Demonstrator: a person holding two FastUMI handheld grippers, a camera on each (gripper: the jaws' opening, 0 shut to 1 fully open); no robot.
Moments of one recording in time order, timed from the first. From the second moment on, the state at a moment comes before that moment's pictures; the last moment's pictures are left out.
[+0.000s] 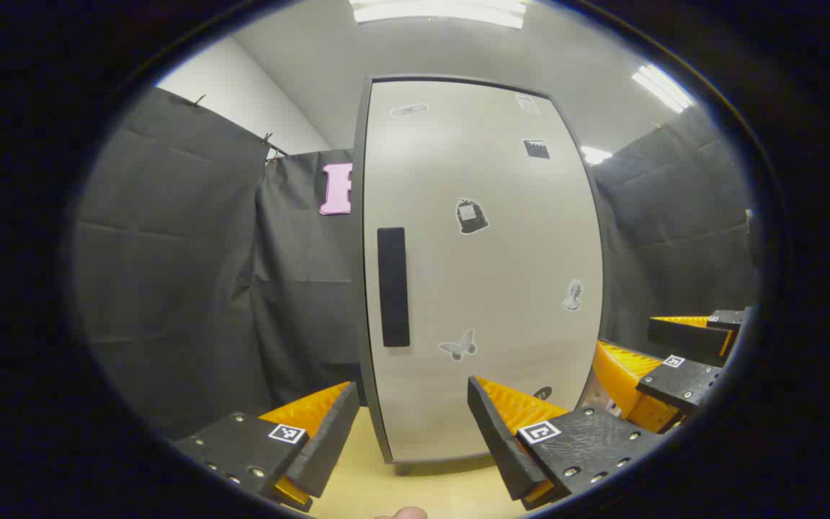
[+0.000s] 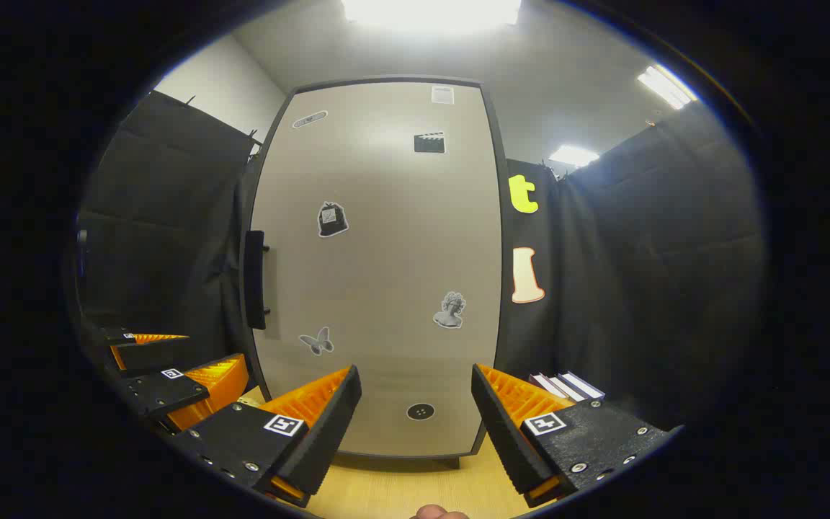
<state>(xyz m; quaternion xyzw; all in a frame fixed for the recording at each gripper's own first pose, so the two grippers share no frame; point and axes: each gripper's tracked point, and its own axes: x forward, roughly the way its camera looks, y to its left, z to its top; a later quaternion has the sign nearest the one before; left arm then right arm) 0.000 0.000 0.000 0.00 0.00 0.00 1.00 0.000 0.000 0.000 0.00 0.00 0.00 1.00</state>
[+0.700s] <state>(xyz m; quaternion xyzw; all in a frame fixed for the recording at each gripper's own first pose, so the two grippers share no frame) 0.000 -0.014 0.006 0.01 0.00 -0.01 1.00 0.008 -0.002 0.000 0.01 0.01 0.01 1.00</state>
